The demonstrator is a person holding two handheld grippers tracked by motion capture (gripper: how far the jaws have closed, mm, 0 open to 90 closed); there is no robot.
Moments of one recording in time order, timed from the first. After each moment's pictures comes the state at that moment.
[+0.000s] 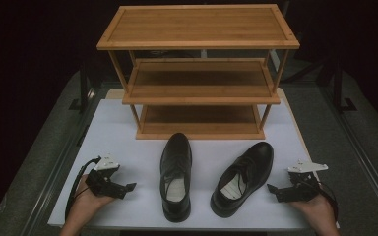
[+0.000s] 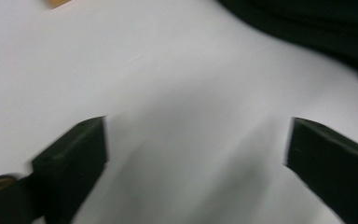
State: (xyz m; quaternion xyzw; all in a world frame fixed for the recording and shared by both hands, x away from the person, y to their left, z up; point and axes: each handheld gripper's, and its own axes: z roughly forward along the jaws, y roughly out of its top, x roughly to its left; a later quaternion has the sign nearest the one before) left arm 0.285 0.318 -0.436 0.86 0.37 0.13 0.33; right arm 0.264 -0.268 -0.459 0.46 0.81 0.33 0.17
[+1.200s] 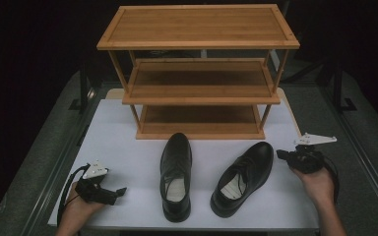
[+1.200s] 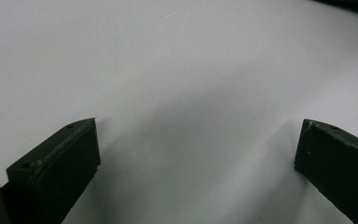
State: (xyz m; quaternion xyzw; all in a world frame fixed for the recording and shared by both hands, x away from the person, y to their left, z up) left arm 0.276 0.341 -0.451 0.85 0.37 0.16 0.34; right arm 0.320 -0.282 -0.412 0.46 0.79 0.37 0.18
